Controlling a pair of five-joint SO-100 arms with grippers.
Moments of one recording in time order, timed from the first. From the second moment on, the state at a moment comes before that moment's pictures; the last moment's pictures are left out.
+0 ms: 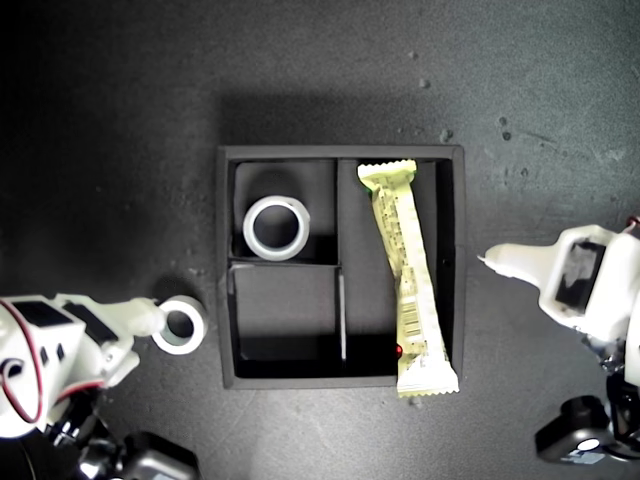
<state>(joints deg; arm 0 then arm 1) 25.0 112.1 112.1 66.9 -85.0 -6.8 70.3 40.2 103.4 29.9</state>
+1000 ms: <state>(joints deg) 26.8 93.6 119.0 46.1 -88.5 -6.7 70.5 42.2 103.4 33.7</state>
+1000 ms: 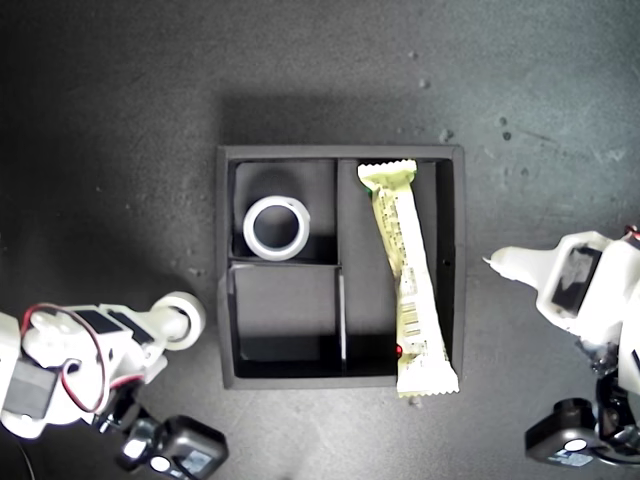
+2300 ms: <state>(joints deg) 17.3 39.4 12.3 104.0 -72.9 -4.0 149.1 117.8 75.9 75.1</state>
